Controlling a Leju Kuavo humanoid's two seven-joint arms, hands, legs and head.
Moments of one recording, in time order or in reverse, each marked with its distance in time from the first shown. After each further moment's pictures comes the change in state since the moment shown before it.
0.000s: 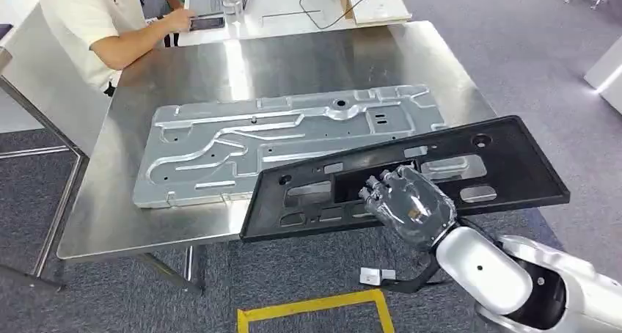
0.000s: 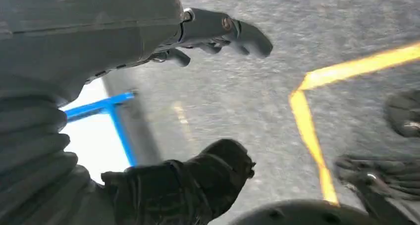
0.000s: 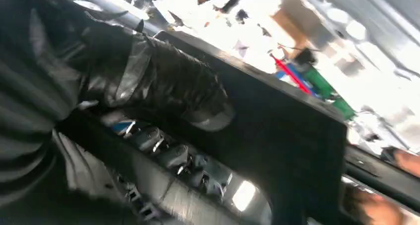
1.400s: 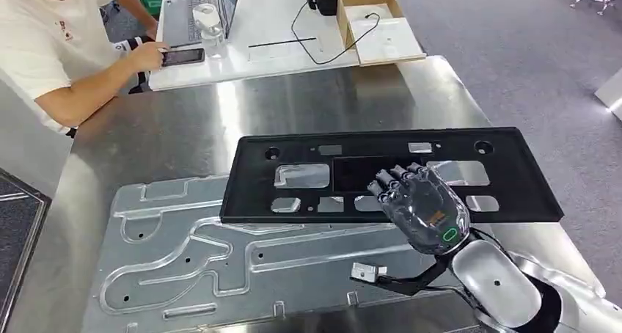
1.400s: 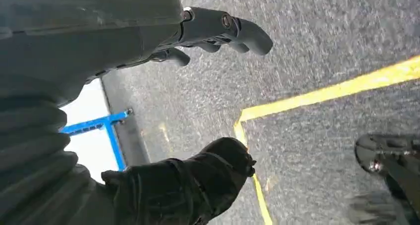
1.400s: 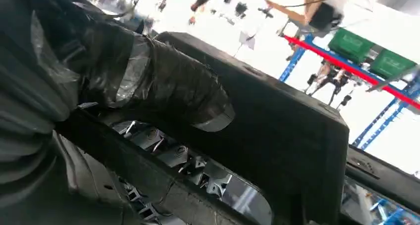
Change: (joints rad) left arm -0.020 -0.002 -0.005 0.000 -0.002 0.011 0.005; right arm 0.240 0.012 -0.155 0.086 0.078 -0.466 0.020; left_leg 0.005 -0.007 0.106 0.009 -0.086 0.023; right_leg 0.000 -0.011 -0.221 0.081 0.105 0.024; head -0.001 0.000
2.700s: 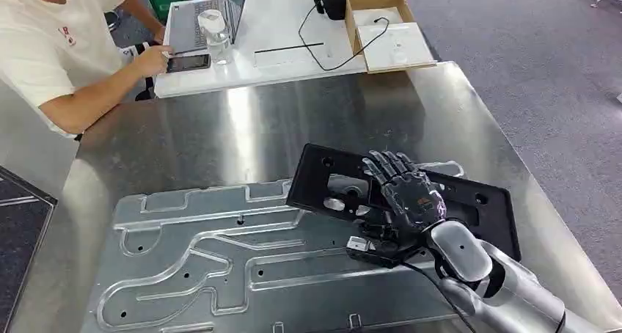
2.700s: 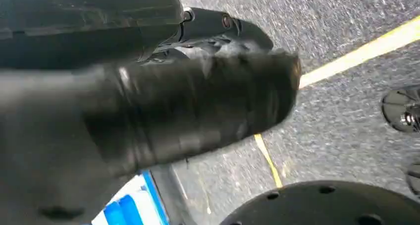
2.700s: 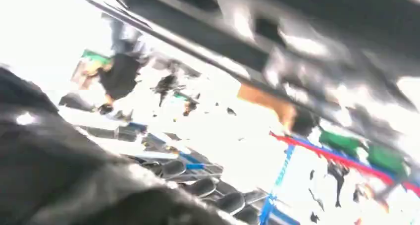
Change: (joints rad) left arm -0.006 -0.013 -0.048 0.000 -0.082 -0.010 0.086; right arm 0.065 0.196 -0.069 0.423 -0.220 -0.189 -0.066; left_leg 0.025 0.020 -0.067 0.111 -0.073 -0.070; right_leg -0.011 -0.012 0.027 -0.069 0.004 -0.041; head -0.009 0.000
